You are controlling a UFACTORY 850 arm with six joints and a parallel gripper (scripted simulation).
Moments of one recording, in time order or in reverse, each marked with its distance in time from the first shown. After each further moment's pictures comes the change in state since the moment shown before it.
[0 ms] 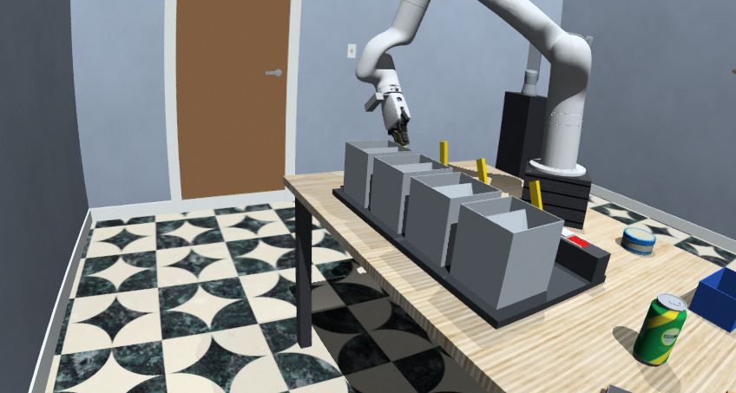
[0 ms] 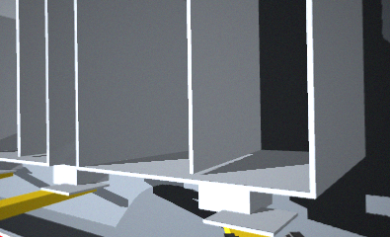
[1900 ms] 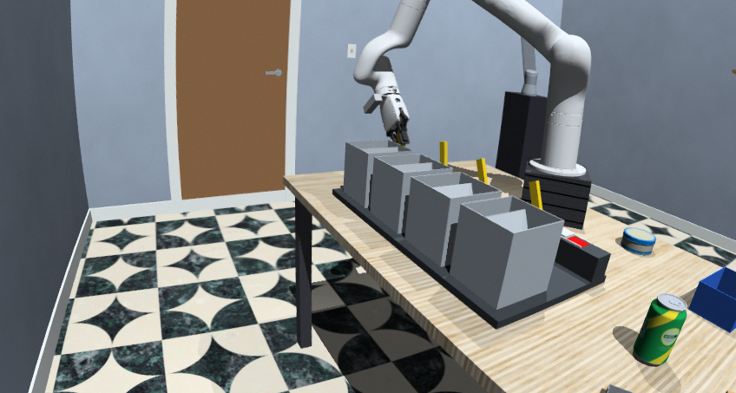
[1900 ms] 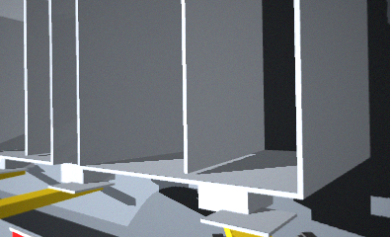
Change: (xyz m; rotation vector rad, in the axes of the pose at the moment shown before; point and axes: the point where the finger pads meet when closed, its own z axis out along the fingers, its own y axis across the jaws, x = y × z) arm 0.000 0.005 0.000 0.046 0.000 0.000
